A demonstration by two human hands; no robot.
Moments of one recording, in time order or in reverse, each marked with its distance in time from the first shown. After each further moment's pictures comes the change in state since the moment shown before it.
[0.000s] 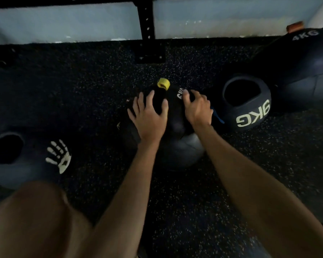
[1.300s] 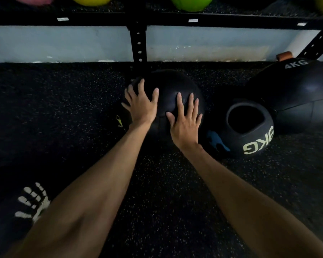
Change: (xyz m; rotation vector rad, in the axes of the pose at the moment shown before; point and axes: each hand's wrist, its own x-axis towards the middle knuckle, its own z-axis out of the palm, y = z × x) left_hand 0.174 -0.004 0.037 -0.172 -0.091 0.010; right_hand 0.045 -0.040 0.067 -0.235 0.190 -0.300
